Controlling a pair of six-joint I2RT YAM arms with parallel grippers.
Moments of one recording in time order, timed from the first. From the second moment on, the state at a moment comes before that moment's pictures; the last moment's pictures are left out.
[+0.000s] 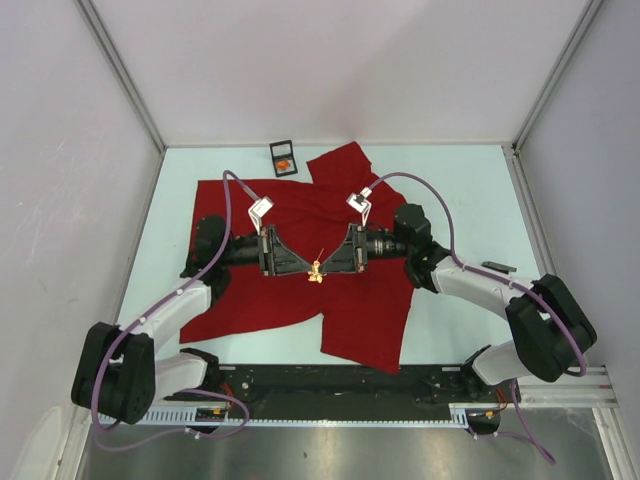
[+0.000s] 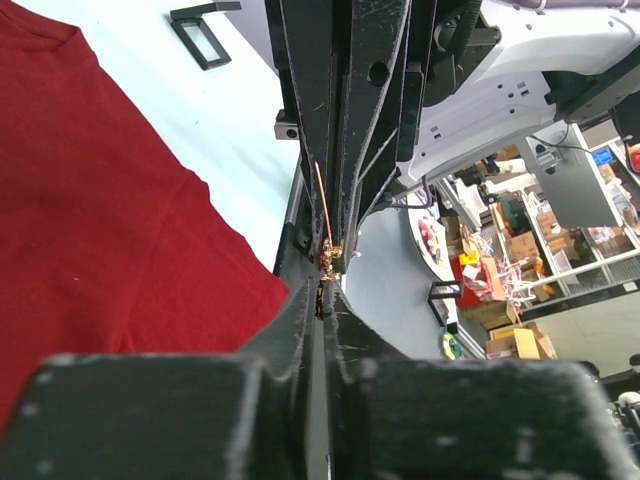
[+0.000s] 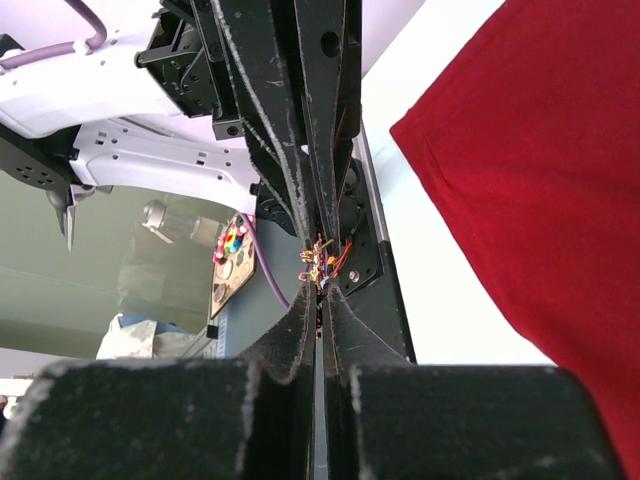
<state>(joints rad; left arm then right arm) -0.29 1.17 0.53 0.56 1.18 -0.82 0.64 1.43 0.78 0.55 -0.93 0.83</state>
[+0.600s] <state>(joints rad) -0.29 1.14 0.53 0.51 1.12 -0.79 0.64 1.41 0.78 0.55 -0.76 0.85</state>
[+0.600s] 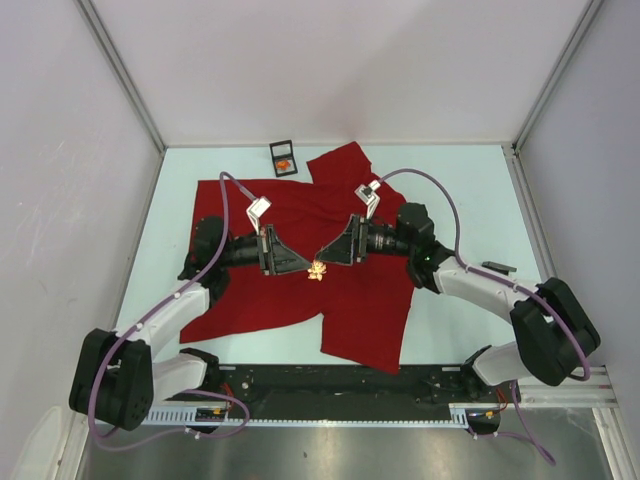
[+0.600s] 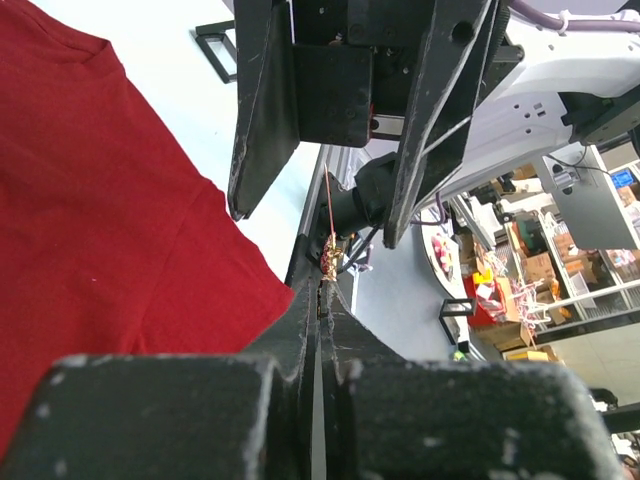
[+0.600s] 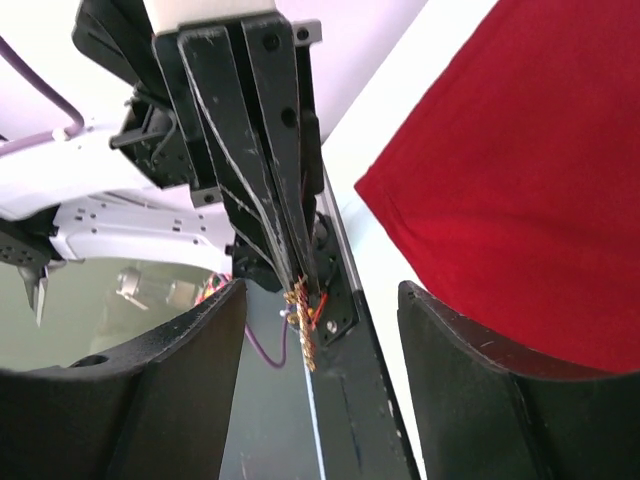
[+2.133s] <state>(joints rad) -0.27 1.18 0.56 0.53 1.00 -0.85 0.66 1.41 0.93 0.39 -0.60 0.88</state>
